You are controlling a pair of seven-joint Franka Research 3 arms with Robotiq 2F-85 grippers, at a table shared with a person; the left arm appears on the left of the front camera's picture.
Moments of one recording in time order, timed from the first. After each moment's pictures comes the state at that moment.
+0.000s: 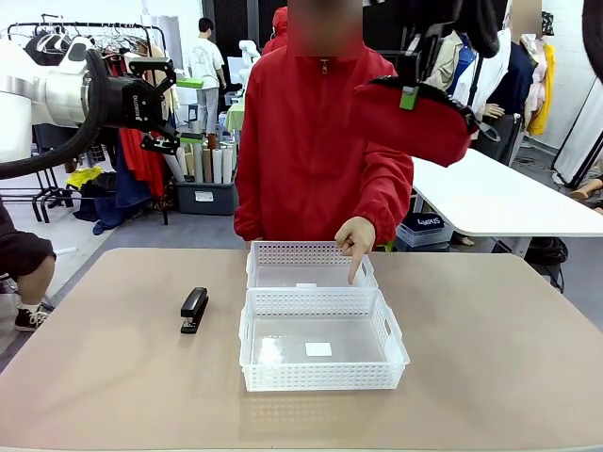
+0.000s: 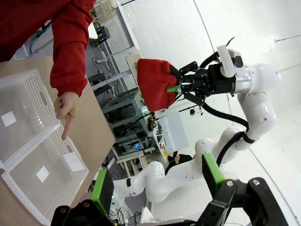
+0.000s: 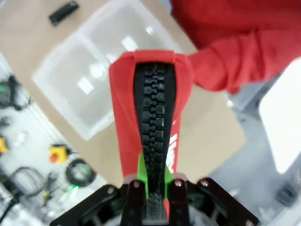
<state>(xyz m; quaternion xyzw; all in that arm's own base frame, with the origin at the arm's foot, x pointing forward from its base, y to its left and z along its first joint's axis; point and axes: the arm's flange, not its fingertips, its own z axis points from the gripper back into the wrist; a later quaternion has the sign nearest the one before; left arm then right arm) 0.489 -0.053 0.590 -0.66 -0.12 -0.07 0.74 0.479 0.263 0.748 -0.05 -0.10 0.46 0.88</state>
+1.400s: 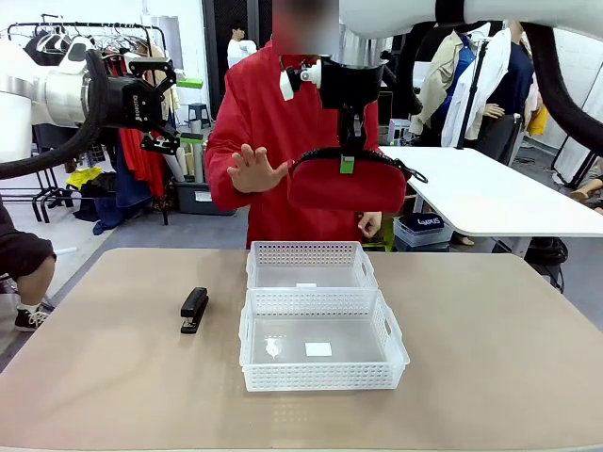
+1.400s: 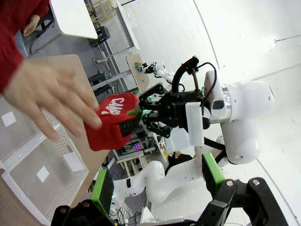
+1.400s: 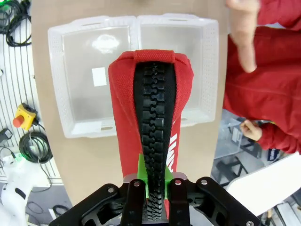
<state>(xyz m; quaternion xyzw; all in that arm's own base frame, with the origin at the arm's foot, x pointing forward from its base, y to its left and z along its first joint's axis) 0.489 -0.053 0.590 -0.66 -0.12 -0.07 0.74 0.463 0.358 0.644 -0.07 -0.07 0.69 0.71</state>
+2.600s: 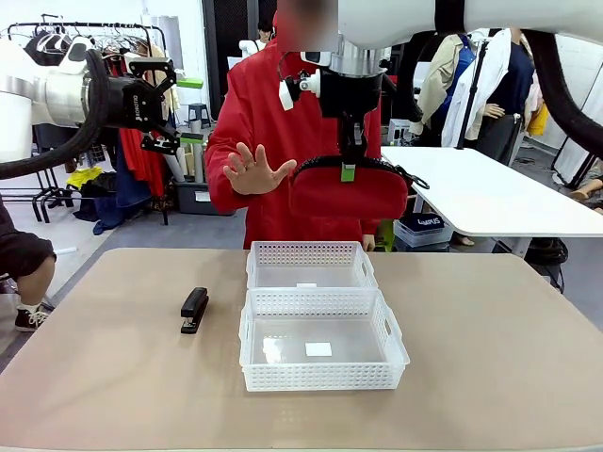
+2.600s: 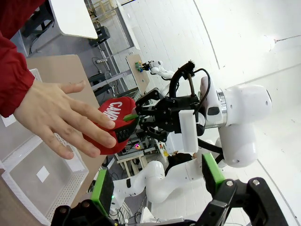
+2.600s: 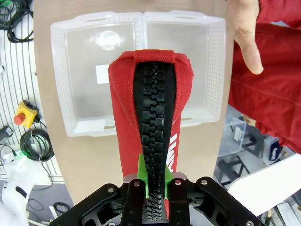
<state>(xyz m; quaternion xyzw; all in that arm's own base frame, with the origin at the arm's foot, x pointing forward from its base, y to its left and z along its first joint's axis) 0.489 -0.053 0.590 -0.66 -0.12 -0.07 0.74 0.458 0.359 0.634 -0.07 -0.06 0.70 0.71</state>
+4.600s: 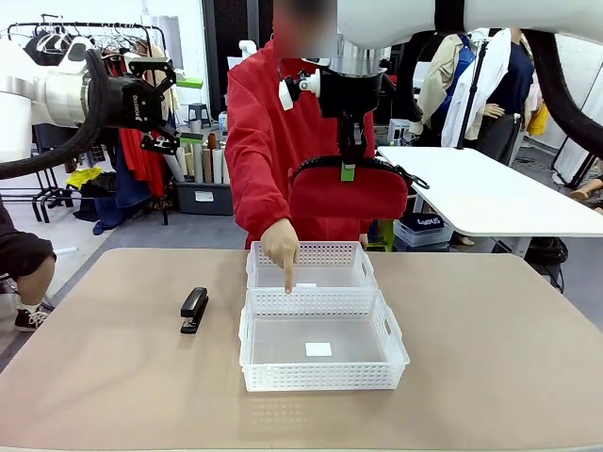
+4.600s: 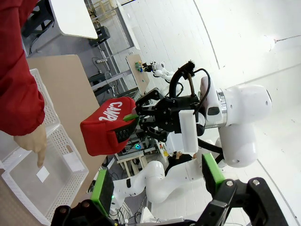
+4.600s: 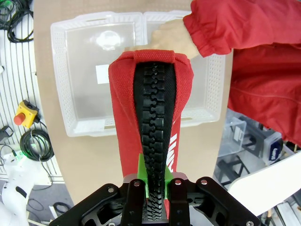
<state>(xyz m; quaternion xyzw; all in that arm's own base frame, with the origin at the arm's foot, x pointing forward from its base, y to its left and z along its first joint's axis) 0.489 -0.053 0.590 -0.66 -0.12 -0.07 0.74 0.458 0.359 0.634 -0.07 -0.06 0.70 0.71</state>
